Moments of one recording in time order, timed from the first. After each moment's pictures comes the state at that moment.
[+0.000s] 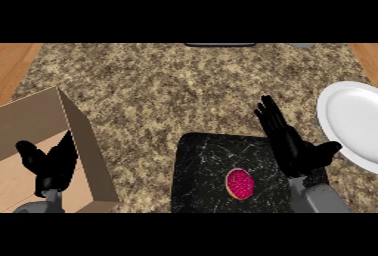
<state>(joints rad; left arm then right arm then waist) -0.03 0.27 0.01 -1.28 0.31 0.12 0.06 -0.17 -0.26 0.32 -1.41 -0.46 -0.14 -0.15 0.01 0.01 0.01</state>
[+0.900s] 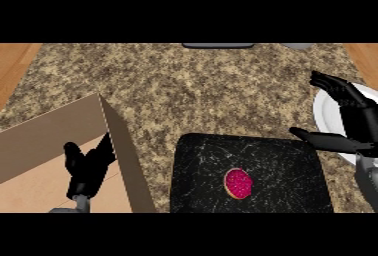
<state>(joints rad) 0.01 0.15 -0.11 -1.41 0.16 0.03 0.18 -0.24 -0.52 0.10 -1.44 -0.25 -0.06 -0.36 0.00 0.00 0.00</state>
